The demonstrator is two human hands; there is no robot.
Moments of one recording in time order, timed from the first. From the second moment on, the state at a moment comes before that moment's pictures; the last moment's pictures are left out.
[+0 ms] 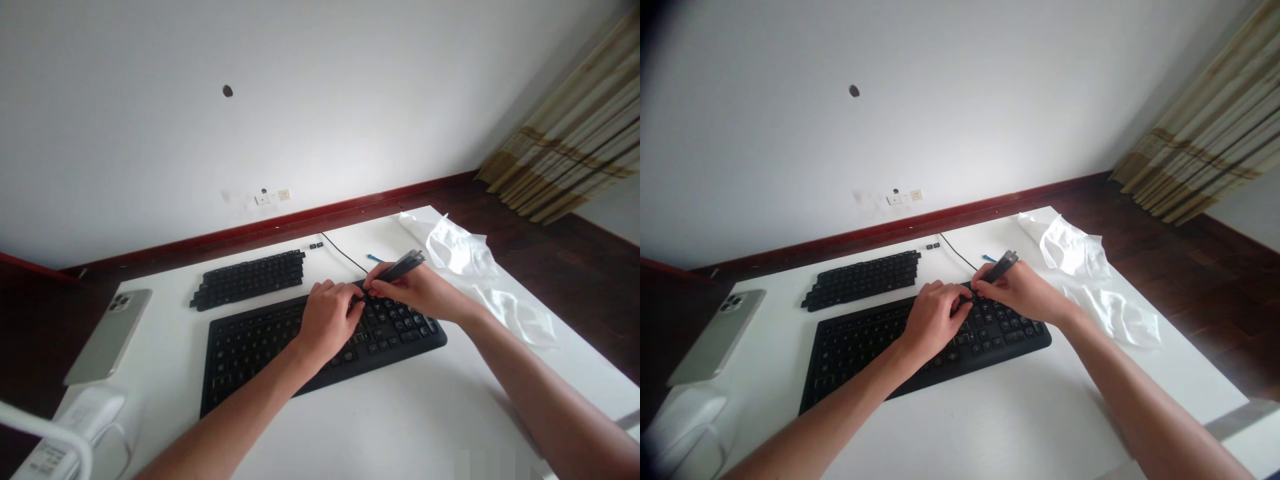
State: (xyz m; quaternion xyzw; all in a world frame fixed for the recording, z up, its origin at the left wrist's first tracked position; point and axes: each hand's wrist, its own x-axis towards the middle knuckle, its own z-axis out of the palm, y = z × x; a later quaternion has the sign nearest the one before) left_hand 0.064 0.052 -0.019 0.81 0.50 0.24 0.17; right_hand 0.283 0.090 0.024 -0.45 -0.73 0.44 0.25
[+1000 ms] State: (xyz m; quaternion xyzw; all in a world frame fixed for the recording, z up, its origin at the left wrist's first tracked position) left_hand 0.056 0.049 -0.024 0.86 0.44 0.23 0.12; right_hand 0.263 0.054 0.005 -0.57 -0.60 0.44 0.34
